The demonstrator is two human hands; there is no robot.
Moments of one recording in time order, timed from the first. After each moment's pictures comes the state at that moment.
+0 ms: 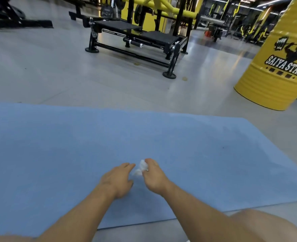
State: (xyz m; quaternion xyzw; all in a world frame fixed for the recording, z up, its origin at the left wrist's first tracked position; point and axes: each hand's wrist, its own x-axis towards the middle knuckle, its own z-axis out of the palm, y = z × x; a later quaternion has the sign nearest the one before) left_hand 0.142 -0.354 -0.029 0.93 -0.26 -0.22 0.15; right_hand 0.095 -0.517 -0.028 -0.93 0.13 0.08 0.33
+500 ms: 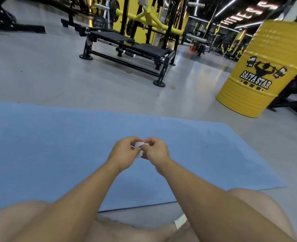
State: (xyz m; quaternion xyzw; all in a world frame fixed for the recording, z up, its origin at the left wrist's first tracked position) left_hand 0.112 -0.344 0.058 0.82 -0.18 -0.11 0.54; right_hand 0.071 -0.472 0.073 -0.77 0.24 -0.10 0.59
